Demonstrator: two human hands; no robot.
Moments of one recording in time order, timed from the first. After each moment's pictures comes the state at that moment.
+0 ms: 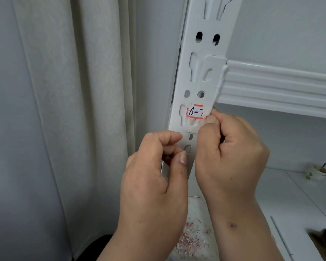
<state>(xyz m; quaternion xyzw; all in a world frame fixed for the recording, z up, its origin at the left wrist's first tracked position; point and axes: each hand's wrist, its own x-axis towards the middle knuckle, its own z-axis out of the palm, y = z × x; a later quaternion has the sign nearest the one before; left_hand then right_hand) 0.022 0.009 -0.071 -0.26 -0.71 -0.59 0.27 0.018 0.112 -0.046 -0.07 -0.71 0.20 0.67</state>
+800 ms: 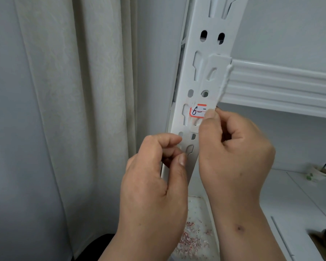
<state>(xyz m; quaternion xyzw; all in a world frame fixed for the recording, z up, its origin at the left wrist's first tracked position) 0.022 0.007 -0.075 -0.26 -0.71 -0.59 0.27 0.022 0.106 -0.040 -0.10 -0.71 0.27 0.64</state>
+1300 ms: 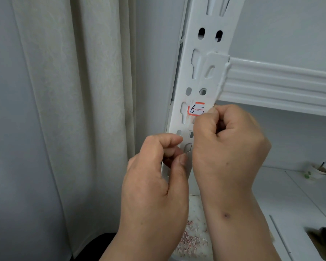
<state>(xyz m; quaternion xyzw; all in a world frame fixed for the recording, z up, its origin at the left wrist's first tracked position) 0.023 0.009 -0.076 -0.26 -0.71 -0.60 0.26 0.013 0.102 -0.034 -0.14 -0.69 0.22 0.68</state>
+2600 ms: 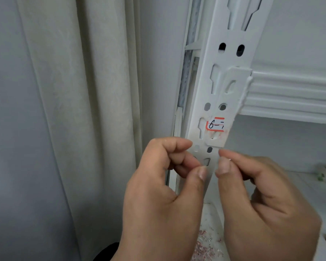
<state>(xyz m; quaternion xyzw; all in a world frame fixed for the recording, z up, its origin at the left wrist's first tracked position) 0.012 -0.009 -0.056 -0.27 -0.66 -0.68 0.16 0.055 0.084 -0.061 -0.04 -0.71 0.32 0.62</state>
